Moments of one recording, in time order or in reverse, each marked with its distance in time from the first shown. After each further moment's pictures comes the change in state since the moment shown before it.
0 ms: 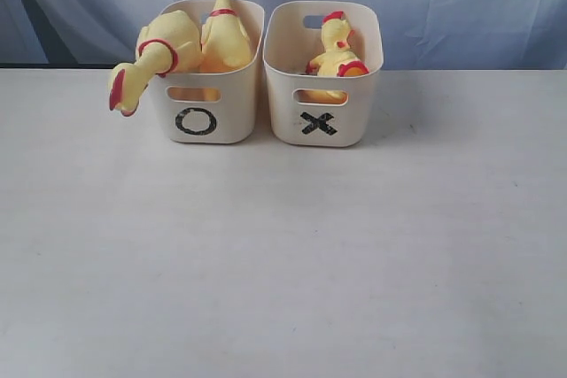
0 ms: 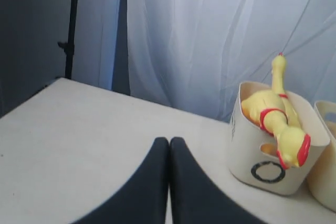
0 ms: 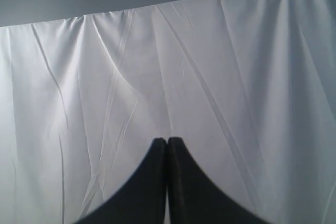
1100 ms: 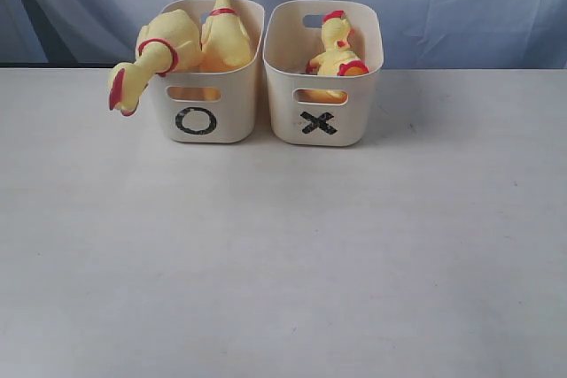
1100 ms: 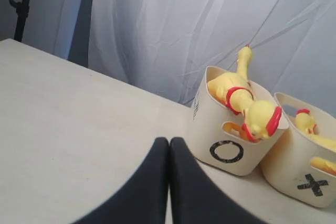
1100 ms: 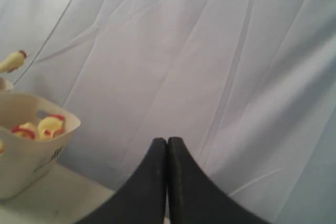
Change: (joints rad) left arm 0.003 -0.080 0.263 -0.201 -0.187 -0.002; right arm -0.002 0.002 0.124 -0.626 0.253 0.000
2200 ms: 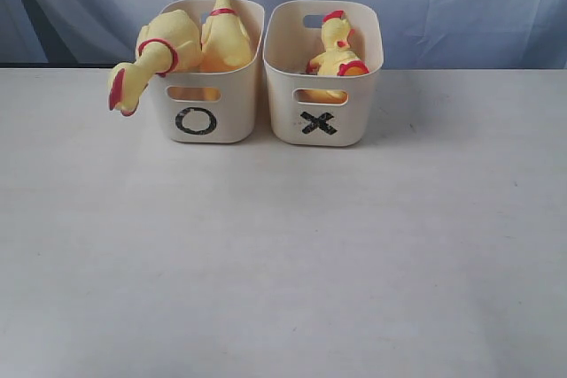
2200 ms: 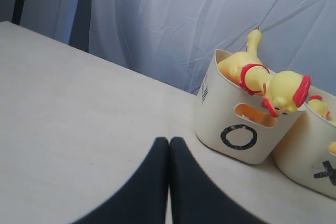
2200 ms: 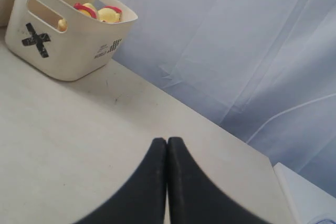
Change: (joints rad) left arm 0.000 0.000 0.214 -0.002 -0.223 0.002; right arm 0.000 0.000 0.210 -0.028 0.129 0.000
